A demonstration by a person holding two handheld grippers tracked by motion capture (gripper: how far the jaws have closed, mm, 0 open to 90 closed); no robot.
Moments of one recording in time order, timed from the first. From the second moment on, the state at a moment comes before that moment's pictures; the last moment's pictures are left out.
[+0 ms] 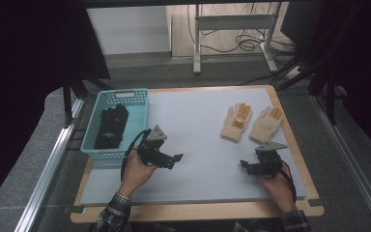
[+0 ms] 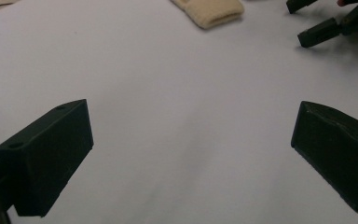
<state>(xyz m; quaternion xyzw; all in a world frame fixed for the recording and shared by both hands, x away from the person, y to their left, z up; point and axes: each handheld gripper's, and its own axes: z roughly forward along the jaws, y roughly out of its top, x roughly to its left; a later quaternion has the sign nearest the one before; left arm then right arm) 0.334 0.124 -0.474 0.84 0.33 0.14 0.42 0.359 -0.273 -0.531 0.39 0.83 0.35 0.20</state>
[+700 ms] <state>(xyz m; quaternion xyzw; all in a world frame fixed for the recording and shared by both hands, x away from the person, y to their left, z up) 0.321 0.121 -0.548 0.85 0.38 0.13 0.34 0.359 -0.273 -0.531 0.39 0.83 0.35 0.20</state>
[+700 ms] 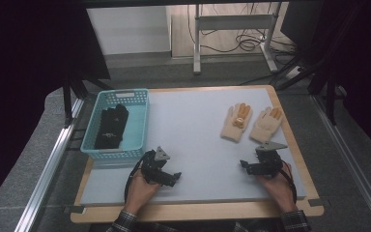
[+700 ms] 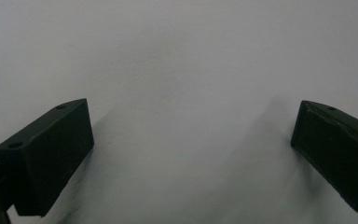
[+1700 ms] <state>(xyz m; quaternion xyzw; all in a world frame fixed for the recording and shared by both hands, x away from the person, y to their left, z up) 0.320 0.121 -0.549 0.85 0.38 0.13 0.35 0.383 -0.297 -0.504 0.40 0.81 0.37 0.19</state>
